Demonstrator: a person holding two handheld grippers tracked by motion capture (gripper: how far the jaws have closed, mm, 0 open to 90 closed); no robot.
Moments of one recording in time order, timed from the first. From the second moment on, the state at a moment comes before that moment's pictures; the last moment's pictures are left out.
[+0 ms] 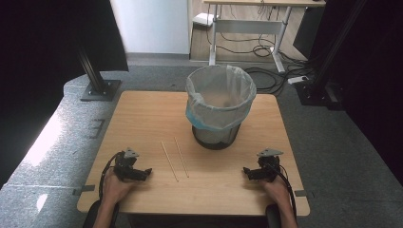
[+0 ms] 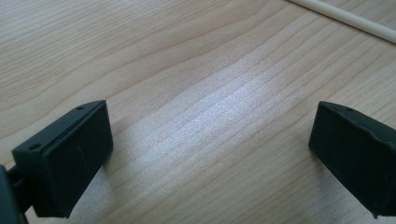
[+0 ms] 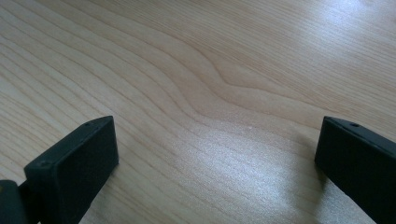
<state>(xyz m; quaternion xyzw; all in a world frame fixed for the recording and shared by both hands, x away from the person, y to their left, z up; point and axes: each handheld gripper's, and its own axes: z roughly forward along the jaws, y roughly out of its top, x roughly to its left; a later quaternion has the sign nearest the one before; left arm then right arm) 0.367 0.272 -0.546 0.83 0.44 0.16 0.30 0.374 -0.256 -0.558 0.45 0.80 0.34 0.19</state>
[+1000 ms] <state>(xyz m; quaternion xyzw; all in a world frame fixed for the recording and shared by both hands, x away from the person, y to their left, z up) 0.377 0.209 -0.533 0.83 0.43 0.12 0.33 0.366 -0.252 -0.558 0.45 0.80 0.34 0.19</state>
